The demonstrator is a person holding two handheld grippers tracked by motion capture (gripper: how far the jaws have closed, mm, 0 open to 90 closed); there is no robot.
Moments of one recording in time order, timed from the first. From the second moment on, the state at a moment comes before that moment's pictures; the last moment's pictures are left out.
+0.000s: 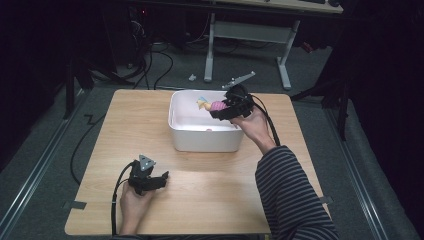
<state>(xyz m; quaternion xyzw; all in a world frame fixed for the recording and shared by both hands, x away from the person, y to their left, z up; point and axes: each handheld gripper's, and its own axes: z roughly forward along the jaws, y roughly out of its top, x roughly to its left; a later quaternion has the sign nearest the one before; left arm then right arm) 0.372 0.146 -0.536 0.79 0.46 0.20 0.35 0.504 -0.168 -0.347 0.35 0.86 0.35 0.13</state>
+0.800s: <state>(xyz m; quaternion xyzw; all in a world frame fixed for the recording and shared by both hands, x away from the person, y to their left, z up) 0.372 0.146 -0.536 0.79 0.46 0.20 0.35 0.511 -0.156 -0.383 0.35 0.88 0.32 0.09</state>
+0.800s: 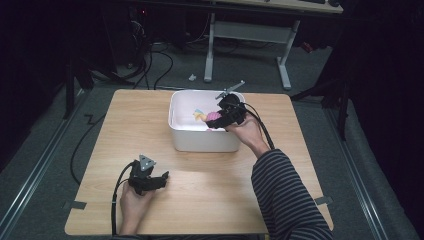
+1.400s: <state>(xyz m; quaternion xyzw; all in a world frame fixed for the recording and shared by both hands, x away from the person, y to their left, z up) 0.372 0.146 -0.536 0.79 0.46 0.20 0.35 0.506 -0.159 -0.387 0.36 0.87 0.32 0.08</state>
